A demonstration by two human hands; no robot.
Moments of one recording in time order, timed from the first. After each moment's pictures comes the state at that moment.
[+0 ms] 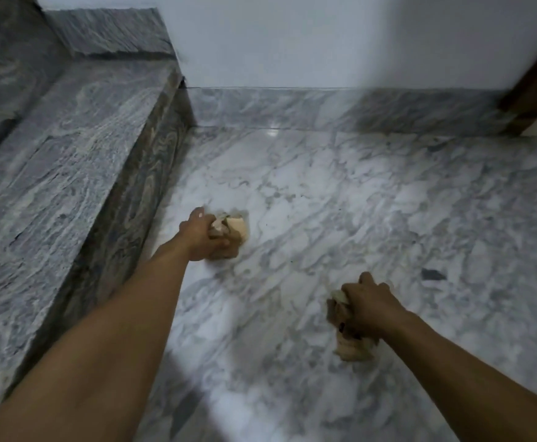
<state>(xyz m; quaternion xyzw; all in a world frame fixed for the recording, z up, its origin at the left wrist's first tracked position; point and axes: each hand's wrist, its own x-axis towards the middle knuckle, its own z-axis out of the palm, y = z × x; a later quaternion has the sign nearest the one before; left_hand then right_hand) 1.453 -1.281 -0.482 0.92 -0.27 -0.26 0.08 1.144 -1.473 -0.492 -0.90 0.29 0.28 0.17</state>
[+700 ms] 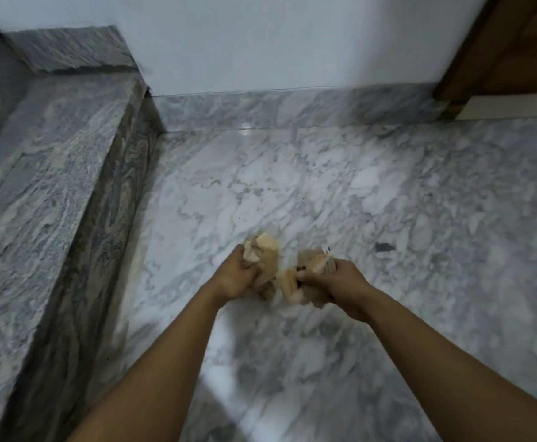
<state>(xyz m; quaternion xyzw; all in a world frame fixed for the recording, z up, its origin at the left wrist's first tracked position) 1.295 -1.303 -0.467 0.79 -0.24 -0.42 0.38 1.112 -1.456 -0.447 -0.56 0.43 0.03 0.70</state>
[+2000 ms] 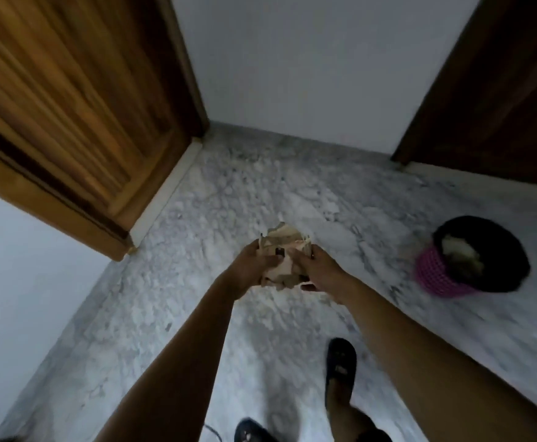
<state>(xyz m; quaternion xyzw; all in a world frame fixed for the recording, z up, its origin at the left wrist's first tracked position) 0.719 -1.411 0.302 0.47 -0.51 -0.71 0.11 0.557 -1.335 0.292 -0.26 0.69 -0.33 0.59</state>
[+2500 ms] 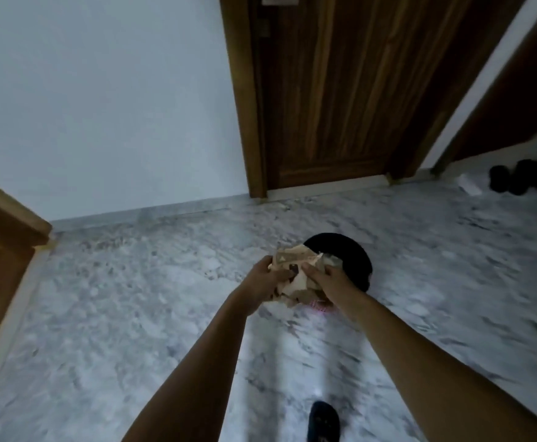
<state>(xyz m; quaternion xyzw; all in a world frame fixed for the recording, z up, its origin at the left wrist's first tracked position) 0.226 -1.307 0.328 0.37 -0.61 -0.70 -0.05 0.112 -1.168 0.303 -0.02 0.76 -0.46 0.46</state>
